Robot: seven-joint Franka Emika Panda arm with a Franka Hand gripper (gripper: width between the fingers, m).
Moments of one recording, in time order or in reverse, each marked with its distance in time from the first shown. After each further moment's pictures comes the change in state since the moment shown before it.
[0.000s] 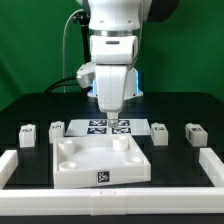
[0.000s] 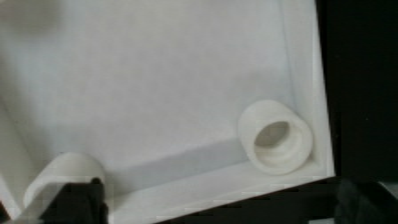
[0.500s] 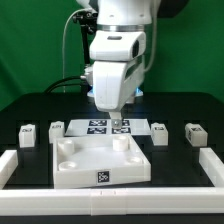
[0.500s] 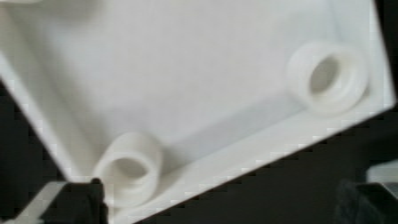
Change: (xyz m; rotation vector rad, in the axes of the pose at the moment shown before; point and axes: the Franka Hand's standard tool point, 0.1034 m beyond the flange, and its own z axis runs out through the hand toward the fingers) arm 0.009 0.014 -0.005 -0.014 0.008 0.117
